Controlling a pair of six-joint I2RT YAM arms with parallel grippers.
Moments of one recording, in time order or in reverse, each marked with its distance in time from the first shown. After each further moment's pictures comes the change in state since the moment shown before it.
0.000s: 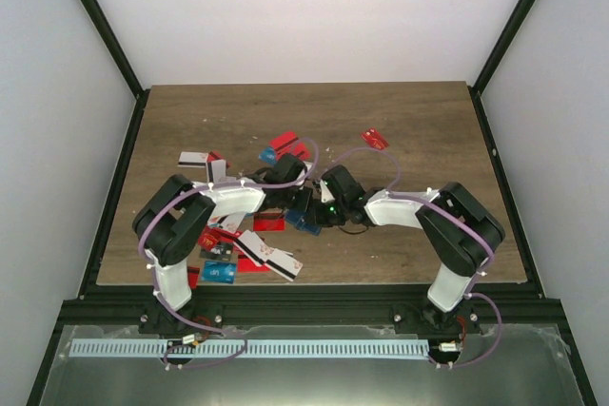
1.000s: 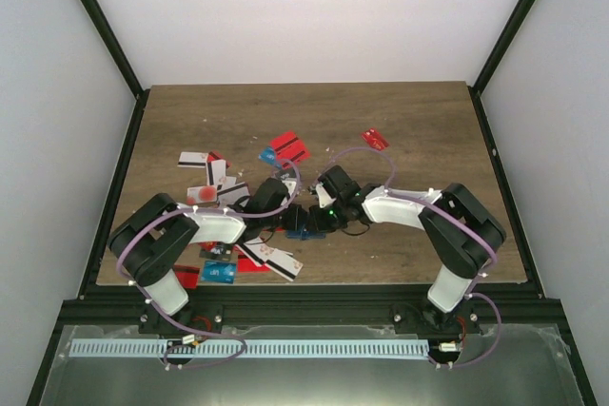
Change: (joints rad) left arm -0.060 -0.175 -0.406 0.395 0.024 -0.193; right arm 0.018 0.007 0.076 -0.233 -0.026 -0.138
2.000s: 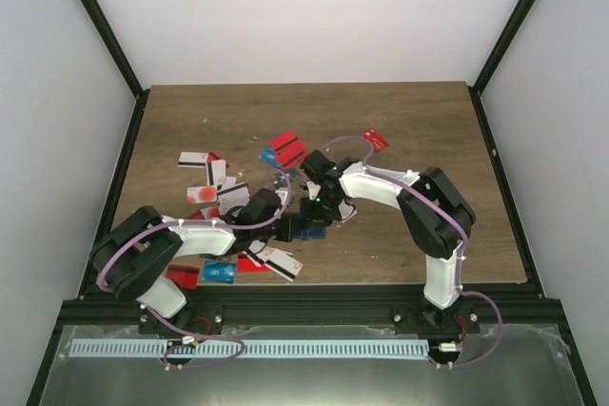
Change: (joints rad) left arm -0.024 -0.120 -0.107 -0.034 -0.012 -0.029; right arm 0.003 0.196 0.336 -0.435 0.027 0.011
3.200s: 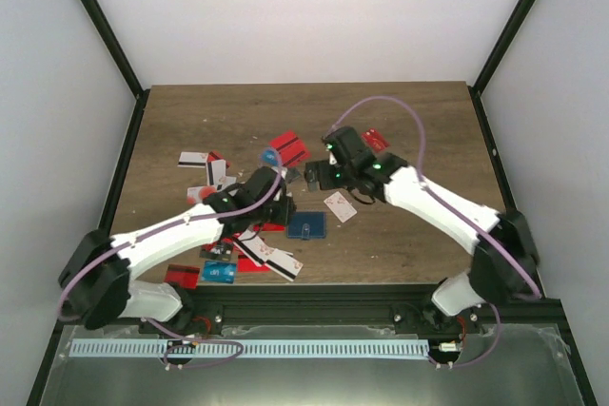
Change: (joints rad) left arm -0.027 -0.182 0.272 -0.599 -0.200 0.039; right arm -0.016 -0.369 -0.023 0.121 0.397 -0.054
